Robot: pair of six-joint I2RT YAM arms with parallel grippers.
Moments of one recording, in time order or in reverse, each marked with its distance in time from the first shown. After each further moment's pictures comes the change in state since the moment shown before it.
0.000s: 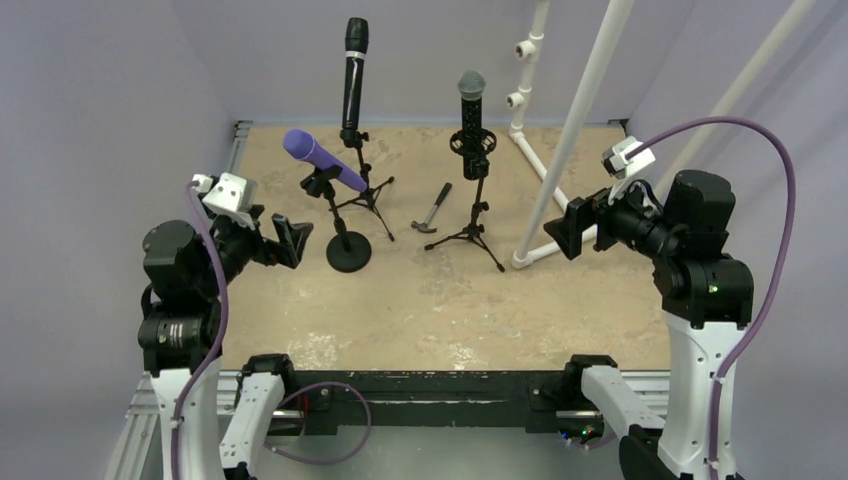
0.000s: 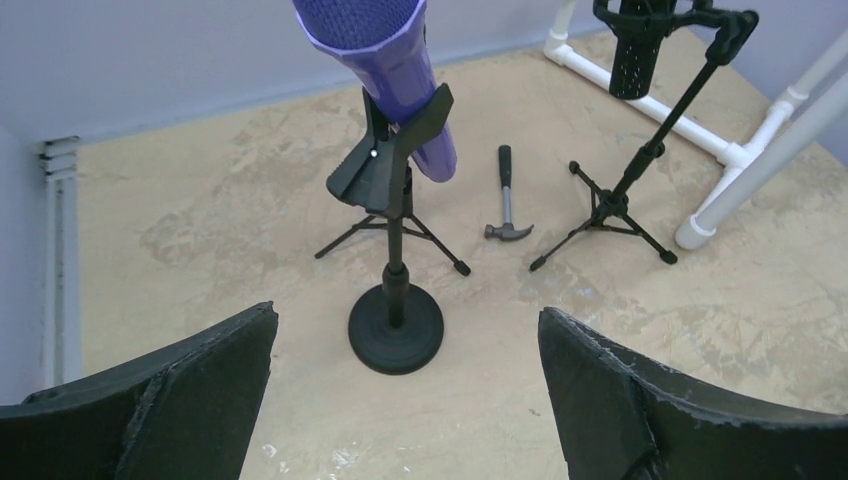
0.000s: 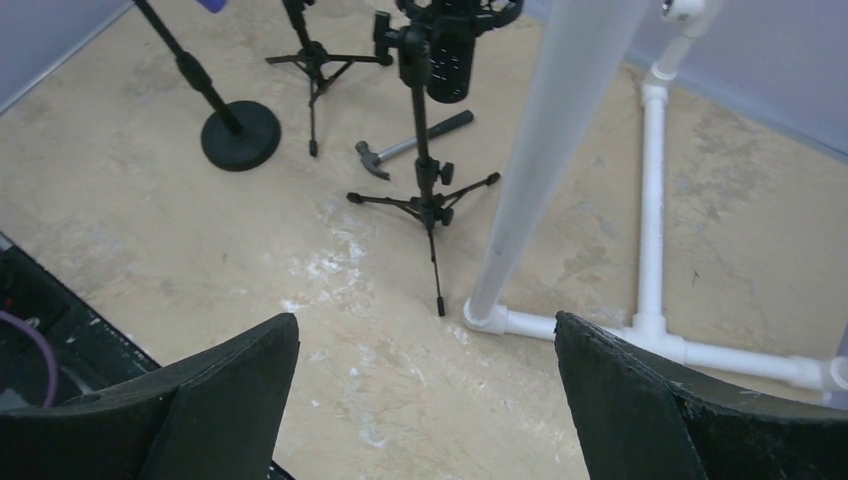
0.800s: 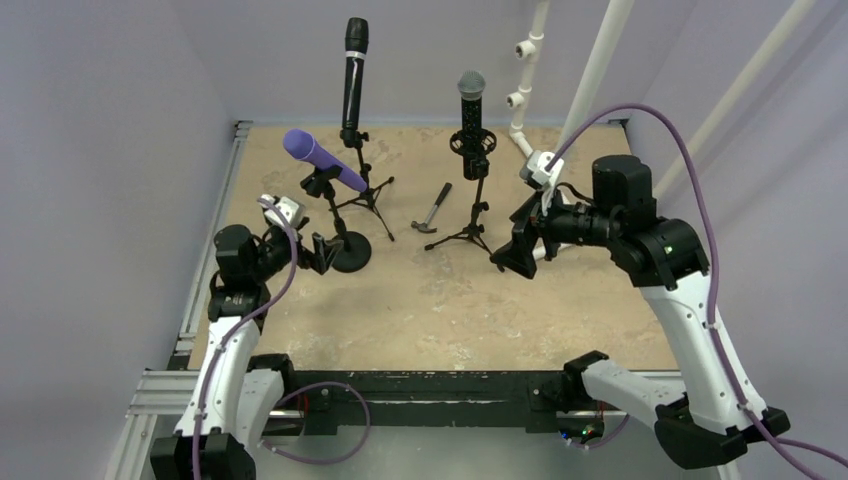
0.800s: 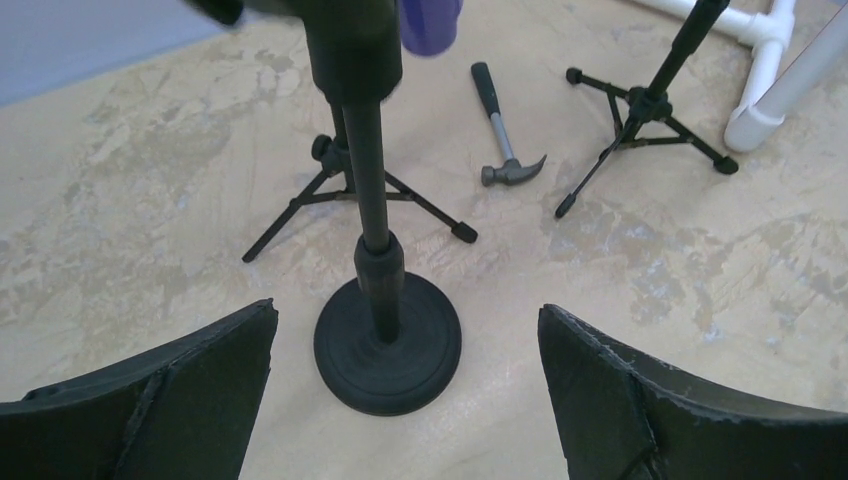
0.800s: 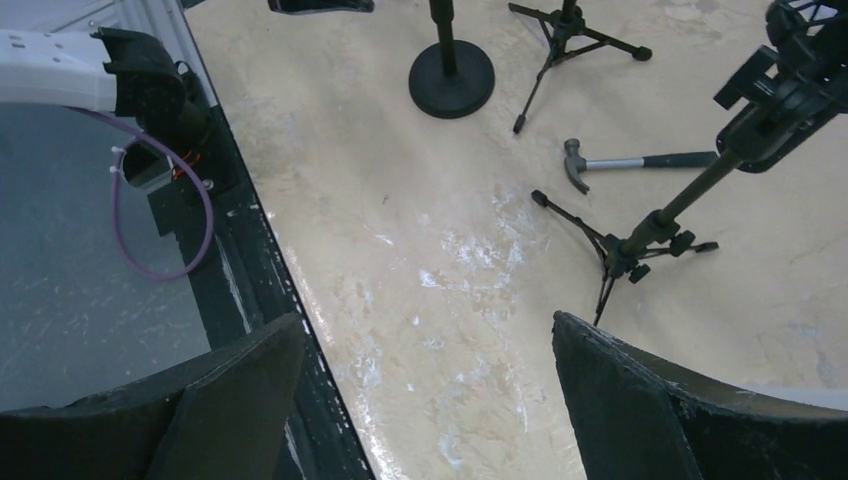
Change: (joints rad) left arm 0.008 0.122 -0.634 0.697 0.227 0.092; right arm 0.404 0.114 -0.041 0.039 -0.132 -0.025
